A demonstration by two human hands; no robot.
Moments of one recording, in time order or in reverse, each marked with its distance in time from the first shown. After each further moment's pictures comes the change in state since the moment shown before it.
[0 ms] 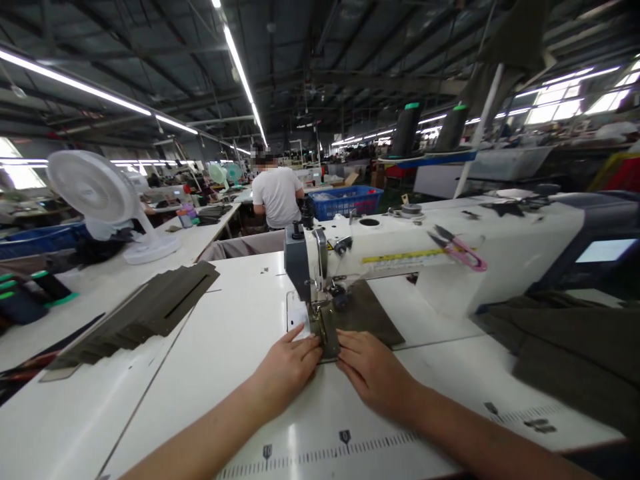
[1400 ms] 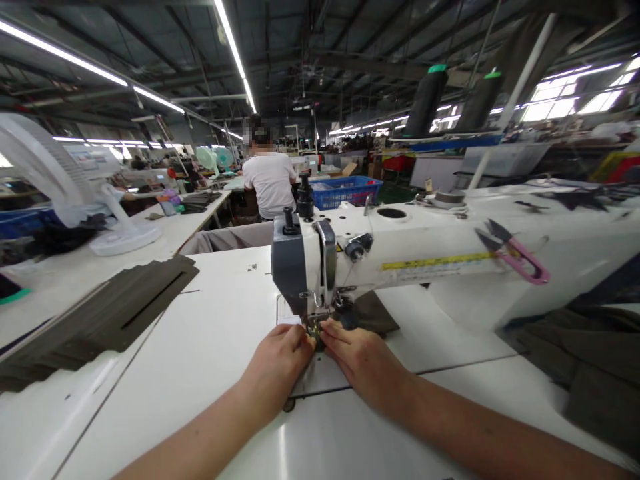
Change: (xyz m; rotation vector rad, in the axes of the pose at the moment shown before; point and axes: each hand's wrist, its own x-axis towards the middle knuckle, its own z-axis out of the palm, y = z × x) left_hand 0.016 -0.031 0.023 0.021 -0.011 -0.151; right_hand 0.038 0.031 0.019 -0.092 0.031 -0.033
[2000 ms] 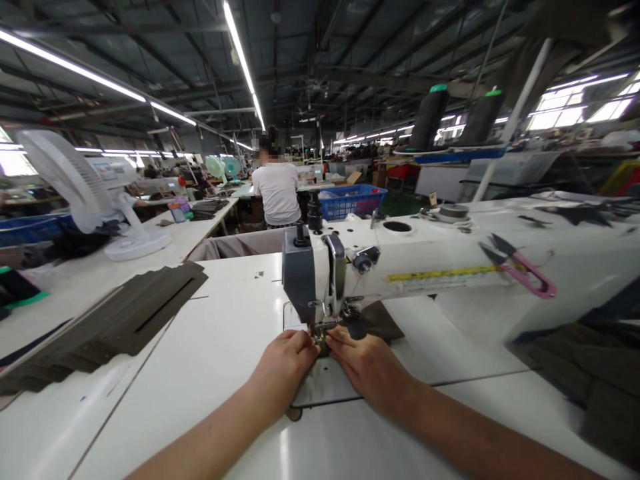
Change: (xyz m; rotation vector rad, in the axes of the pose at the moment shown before) left_hand -0.002 -0.009 0.007 -0.092 -0.022 -0.060; right_hand 0.006 0.002 -0.001 0.062 0.036 0.015
